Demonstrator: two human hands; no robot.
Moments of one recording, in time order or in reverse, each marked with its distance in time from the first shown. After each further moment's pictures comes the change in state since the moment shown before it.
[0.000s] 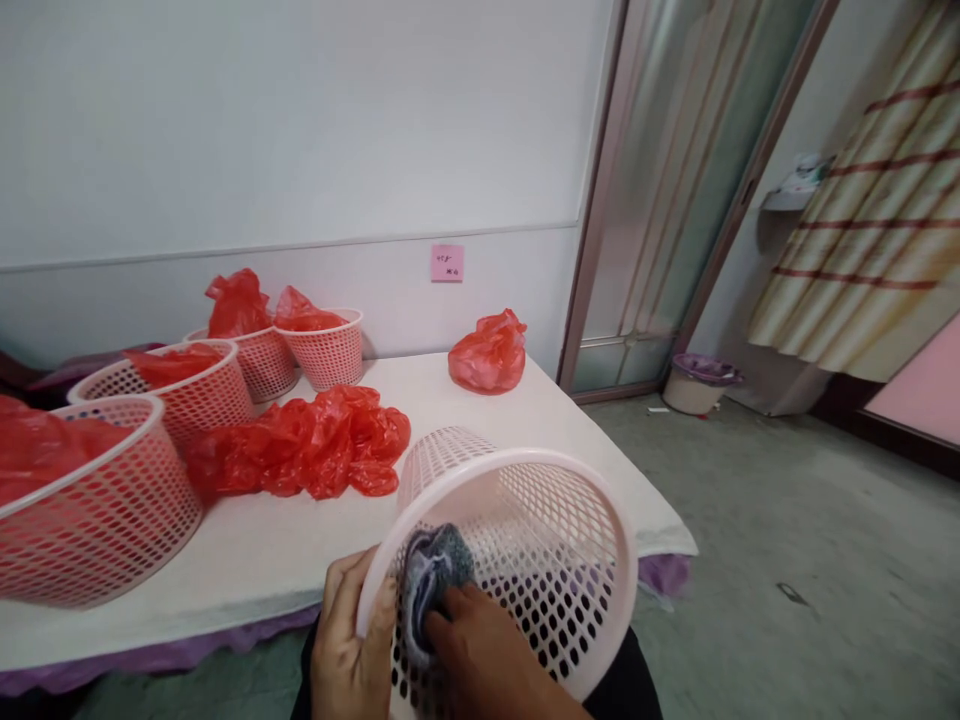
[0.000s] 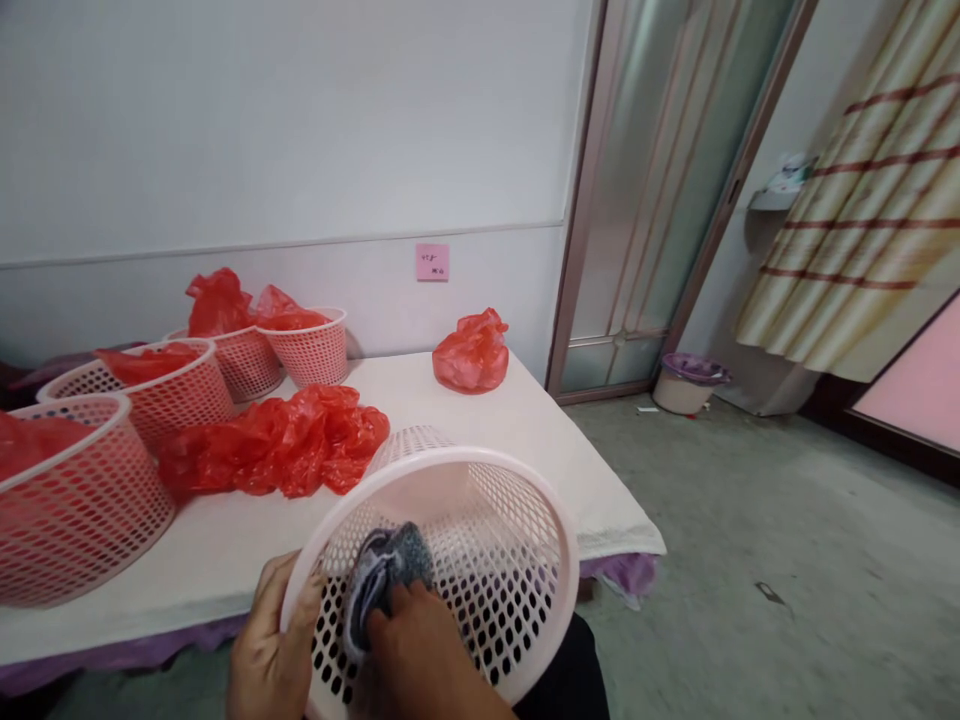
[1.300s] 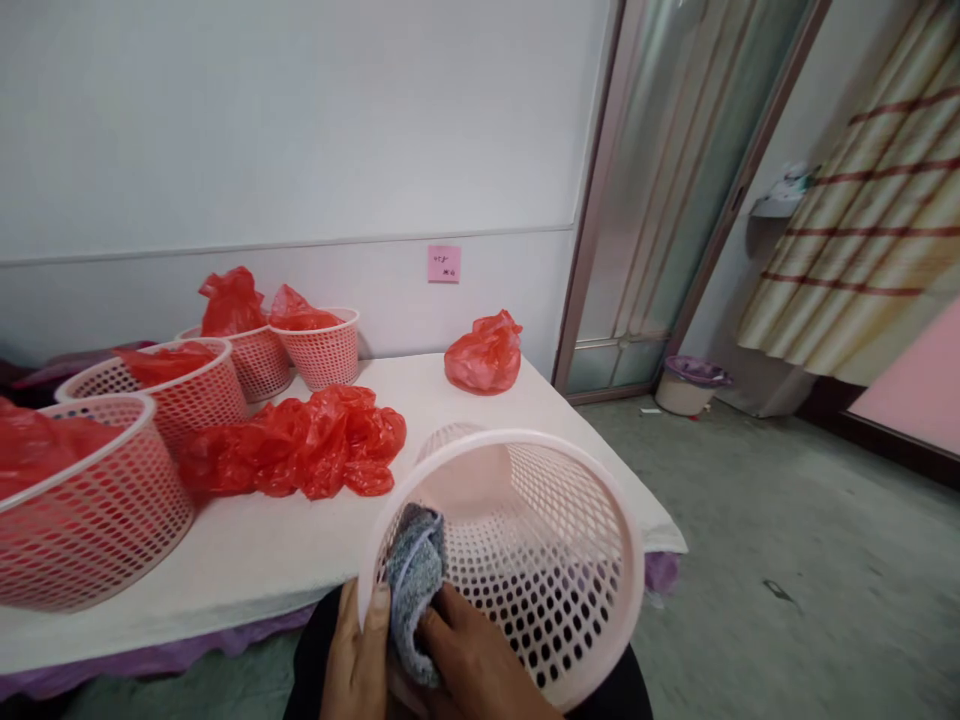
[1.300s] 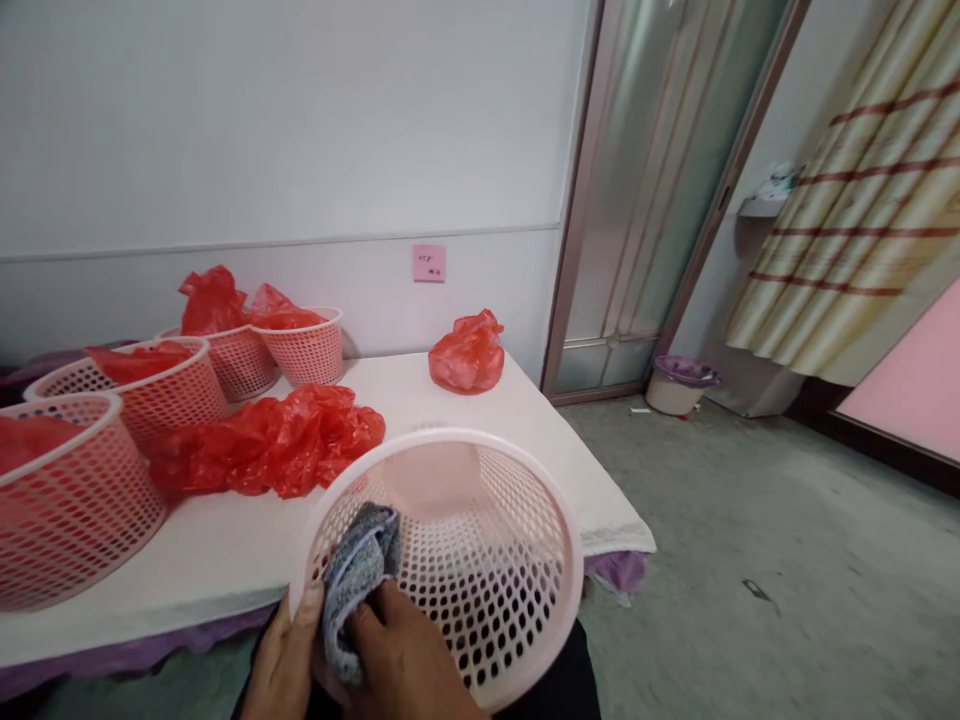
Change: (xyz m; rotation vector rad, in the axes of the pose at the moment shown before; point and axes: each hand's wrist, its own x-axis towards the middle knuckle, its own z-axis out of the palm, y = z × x) left_hand -0.022 -0.042 0.005 -0.169 -0.069 -0.392; right_hand -0.013 -0.015 0.008 0.244 0.291 -0.135
